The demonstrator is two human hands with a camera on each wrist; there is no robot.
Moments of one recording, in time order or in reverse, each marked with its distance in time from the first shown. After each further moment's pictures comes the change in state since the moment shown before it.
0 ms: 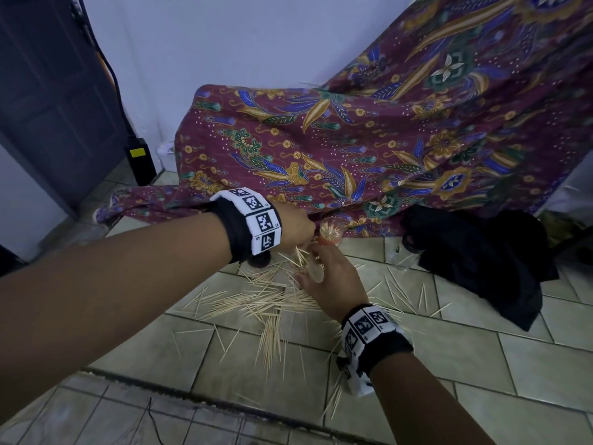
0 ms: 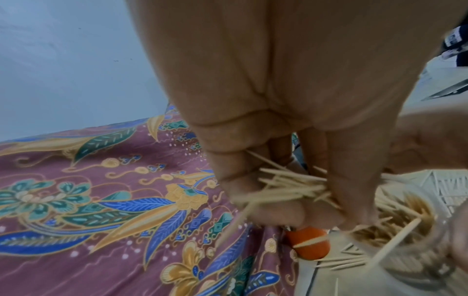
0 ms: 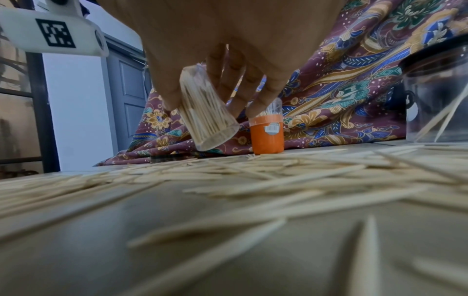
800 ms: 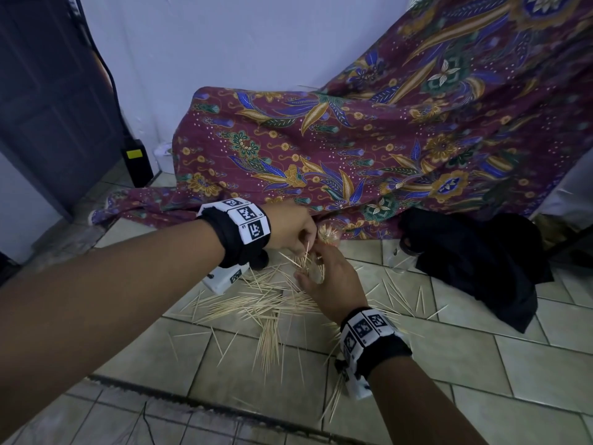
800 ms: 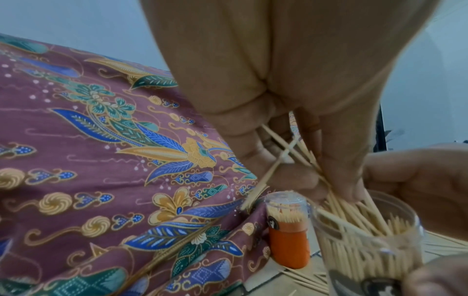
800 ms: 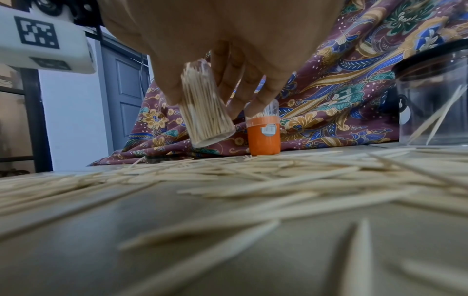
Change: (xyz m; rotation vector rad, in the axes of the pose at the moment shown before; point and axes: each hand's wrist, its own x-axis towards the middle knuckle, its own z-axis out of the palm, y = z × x) left_hand 0.001 -0.012 0.013 -0.523 0.241 0.020; right_hand 0.000 0.002 0.000 0.014 0.040 0.000
